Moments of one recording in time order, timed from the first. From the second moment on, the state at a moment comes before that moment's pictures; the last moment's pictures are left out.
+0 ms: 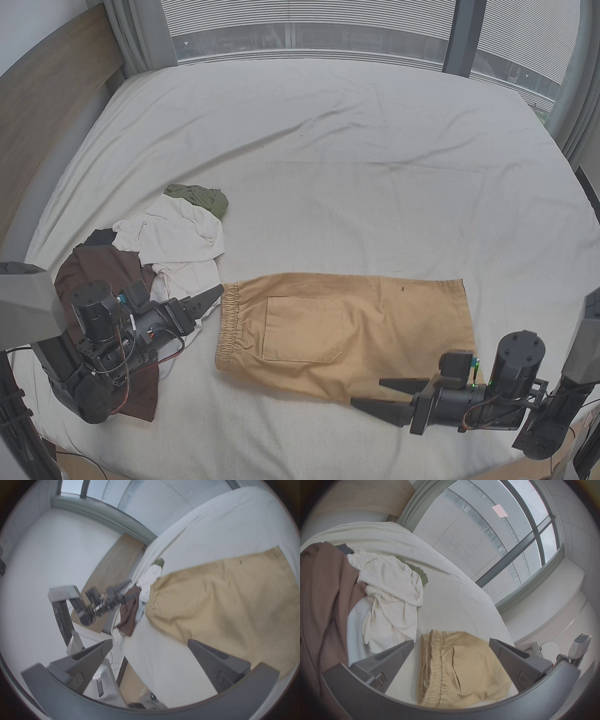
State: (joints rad) left arm -0.25 2.04 -0.34 -1.55 -0.27 -0.55; right arm 0.66 1.93 -0.14 -1.54 0.33 0.53
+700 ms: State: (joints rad) left arm -0.27 2.11 -0.27 -1.55 -0.27 -0.55; right arm 0.42 1.84 -0.24 -1.54 0.35 0.52
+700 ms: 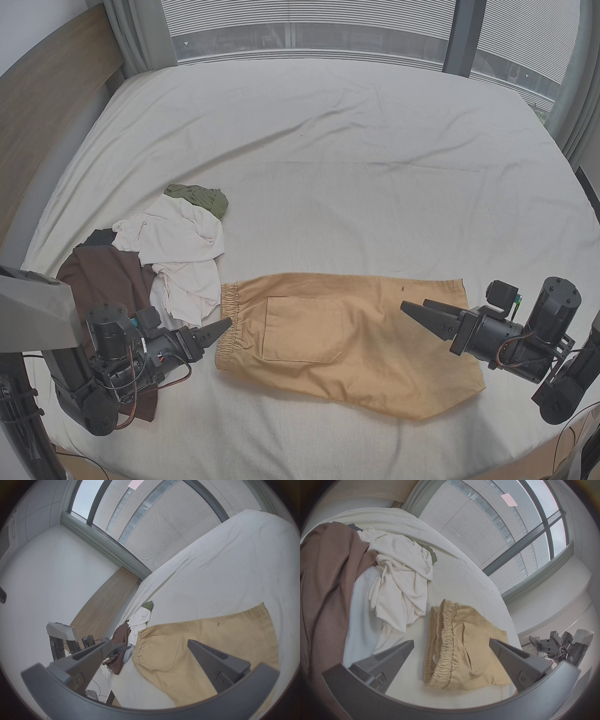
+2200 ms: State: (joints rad) left arm -0.37 2.28 -0.32 -1.55 -0.26 -0.72; right arm 0.42 1.83 -0.24 -1.54 0.35 0.52
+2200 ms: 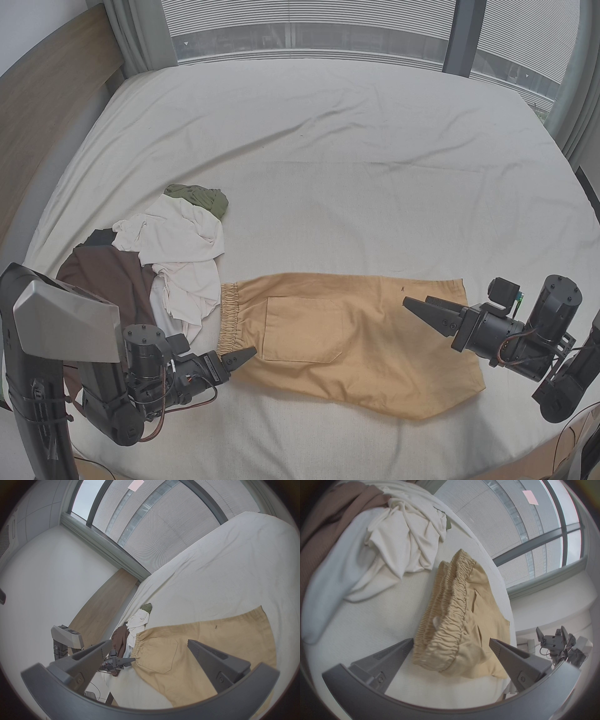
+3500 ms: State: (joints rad) left arm -0.37 2.35 -0.50 -1.55 -0.11 -0.83; right arm 0.43 1.80 -0.23 -1.54 0.35 0.52
